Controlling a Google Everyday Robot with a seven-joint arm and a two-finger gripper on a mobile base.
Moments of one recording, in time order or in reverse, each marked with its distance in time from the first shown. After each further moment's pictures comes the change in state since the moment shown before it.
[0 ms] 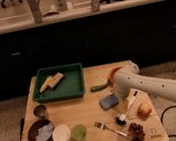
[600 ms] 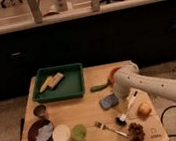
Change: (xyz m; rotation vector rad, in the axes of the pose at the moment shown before) arm 0.001 0.000 0.003 -0.012 -0.007 0.014
